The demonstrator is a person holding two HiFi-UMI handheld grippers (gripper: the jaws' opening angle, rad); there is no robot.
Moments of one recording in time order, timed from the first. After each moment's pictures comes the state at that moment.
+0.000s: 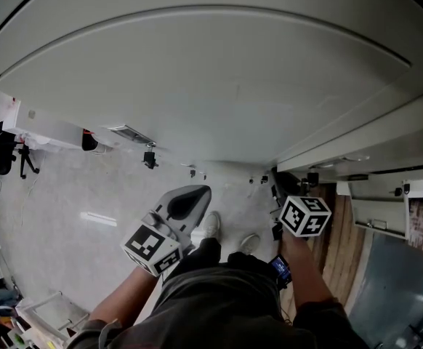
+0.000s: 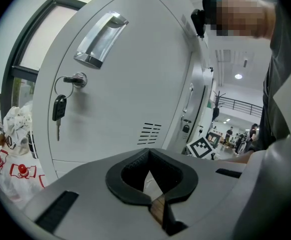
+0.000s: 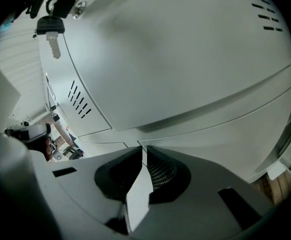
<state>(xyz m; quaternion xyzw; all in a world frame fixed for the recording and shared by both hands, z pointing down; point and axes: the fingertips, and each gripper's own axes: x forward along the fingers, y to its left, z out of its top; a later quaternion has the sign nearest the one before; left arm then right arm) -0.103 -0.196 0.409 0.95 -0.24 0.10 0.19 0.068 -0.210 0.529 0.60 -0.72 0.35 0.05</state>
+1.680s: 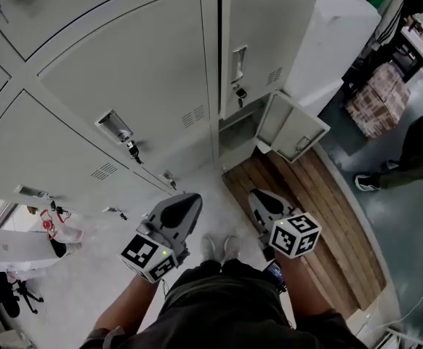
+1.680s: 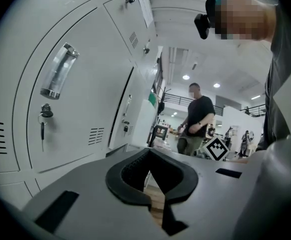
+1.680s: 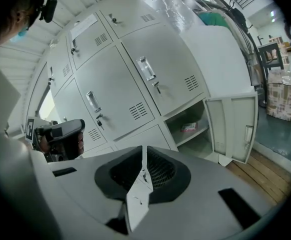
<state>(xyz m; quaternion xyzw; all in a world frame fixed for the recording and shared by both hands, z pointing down) 0.104 0.016 0.356 0.99 0.05 0.09 0.12 0.204 0.095 0.448 0.75 -0.60 0.29 -0.07</state>
